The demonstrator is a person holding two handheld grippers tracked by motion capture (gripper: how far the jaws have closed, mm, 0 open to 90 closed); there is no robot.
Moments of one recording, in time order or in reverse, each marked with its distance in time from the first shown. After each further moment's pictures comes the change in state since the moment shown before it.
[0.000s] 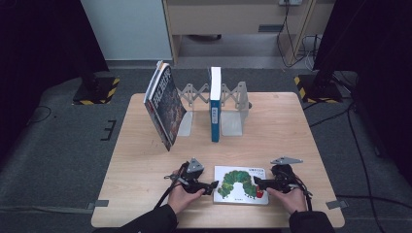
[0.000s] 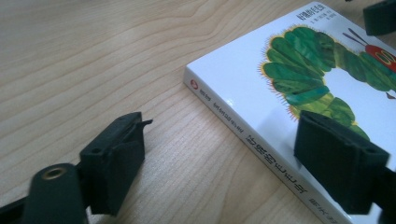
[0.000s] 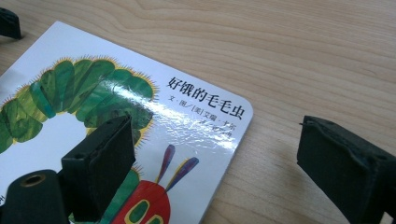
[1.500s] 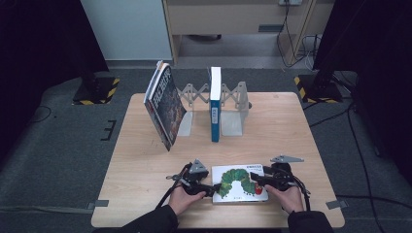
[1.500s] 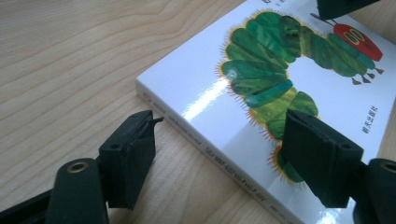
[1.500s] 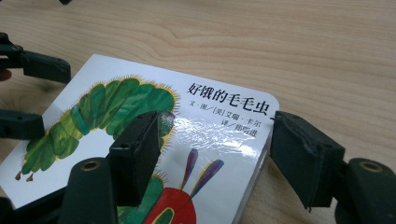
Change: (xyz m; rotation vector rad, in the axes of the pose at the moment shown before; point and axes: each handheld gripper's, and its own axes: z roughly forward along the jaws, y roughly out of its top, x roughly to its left) left arm -0.013 0.005 -0.001 0.031 -0.067 0.022; right arm 0.001 0.005 0.003 -0.069 0.129 0.055
